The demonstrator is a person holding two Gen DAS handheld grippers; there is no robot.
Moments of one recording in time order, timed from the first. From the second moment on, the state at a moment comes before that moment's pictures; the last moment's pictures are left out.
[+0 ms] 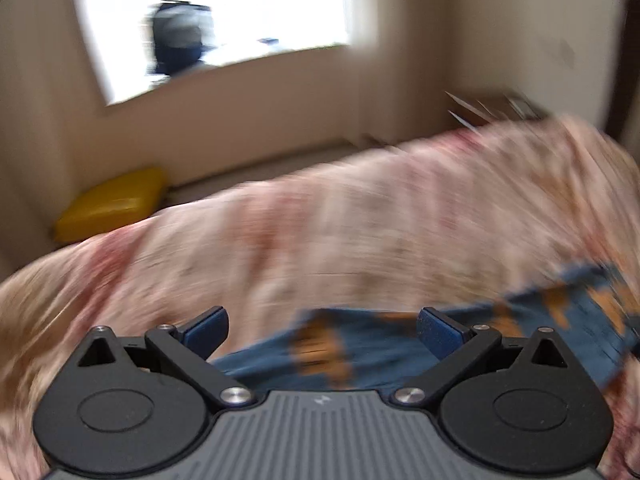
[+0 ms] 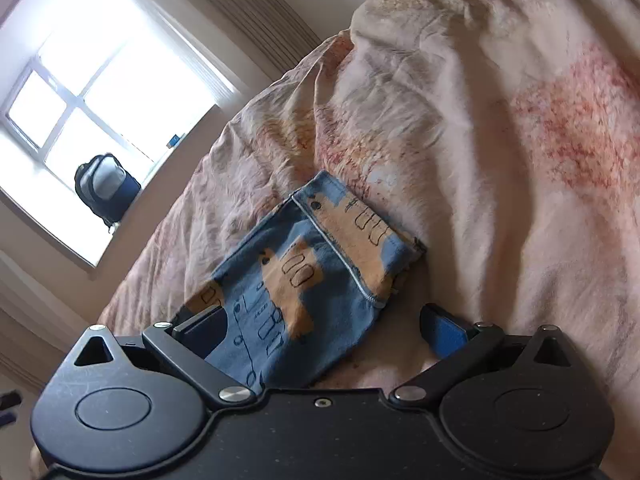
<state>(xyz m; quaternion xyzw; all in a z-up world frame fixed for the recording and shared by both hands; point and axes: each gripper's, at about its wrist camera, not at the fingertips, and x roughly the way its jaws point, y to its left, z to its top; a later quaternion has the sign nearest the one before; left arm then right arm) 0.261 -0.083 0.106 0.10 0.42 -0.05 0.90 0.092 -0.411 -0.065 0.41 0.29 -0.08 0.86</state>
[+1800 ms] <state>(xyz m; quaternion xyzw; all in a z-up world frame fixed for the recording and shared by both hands) 0.355 -0.421 0.022 0.09 0.59 -0.28 0.75 0.097 -0.426 -0.059 0.34 0.23 -0.15 0.90</state>
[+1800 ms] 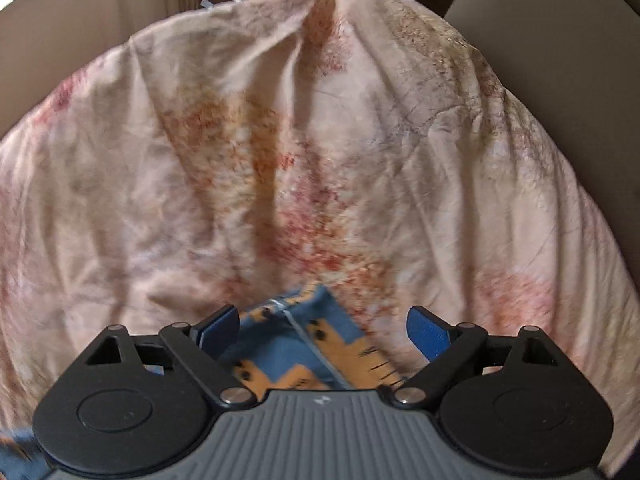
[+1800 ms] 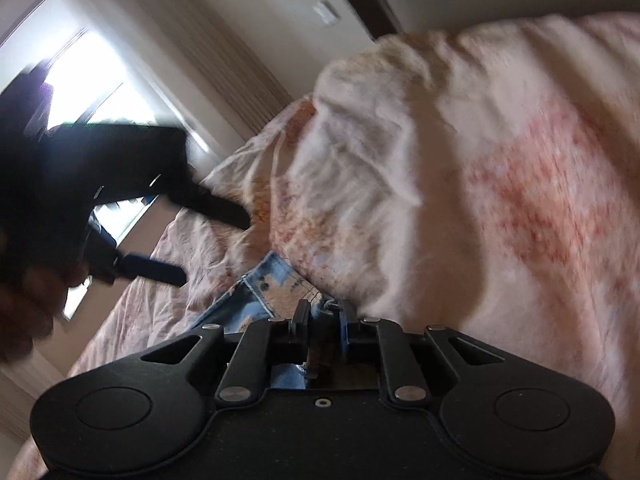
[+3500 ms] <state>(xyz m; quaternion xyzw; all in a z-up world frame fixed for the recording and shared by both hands) 0.287 -0.128 -0.015 -0.12 0.54 -0.26 0.79 0.091 -0.258 -0.029 0.10 0.24 0.22 0.94</state>
